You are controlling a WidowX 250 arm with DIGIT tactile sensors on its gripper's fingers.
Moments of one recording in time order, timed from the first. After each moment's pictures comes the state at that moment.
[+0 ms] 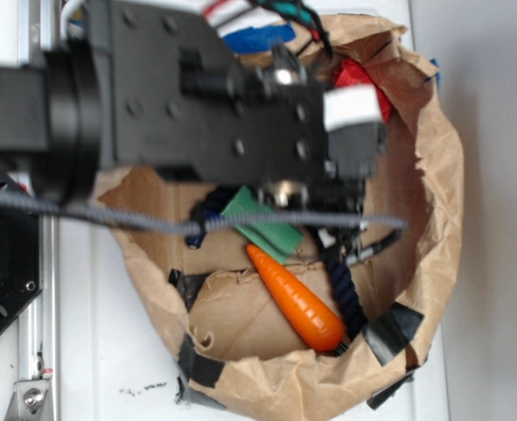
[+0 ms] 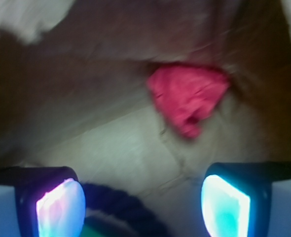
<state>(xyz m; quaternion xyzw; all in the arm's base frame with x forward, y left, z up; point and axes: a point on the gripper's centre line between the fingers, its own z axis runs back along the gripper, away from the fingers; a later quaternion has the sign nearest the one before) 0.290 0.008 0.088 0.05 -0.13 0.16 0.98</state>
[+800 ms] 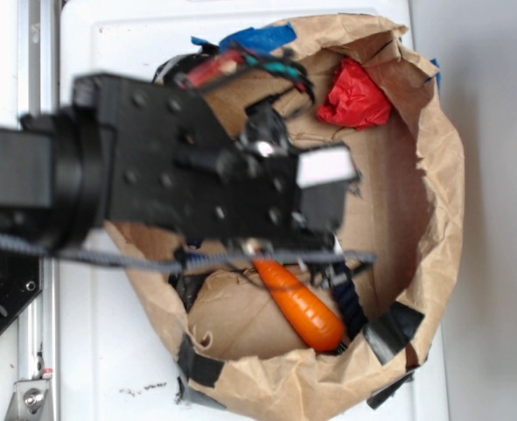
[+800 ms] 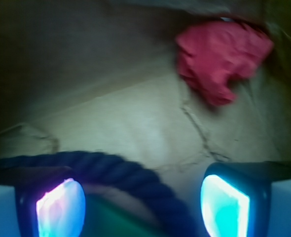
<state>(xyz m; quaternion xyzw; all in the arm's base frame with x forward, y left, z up) 0.278 0.013 0.070 0.05 -0.14 0.16 0.97</state>
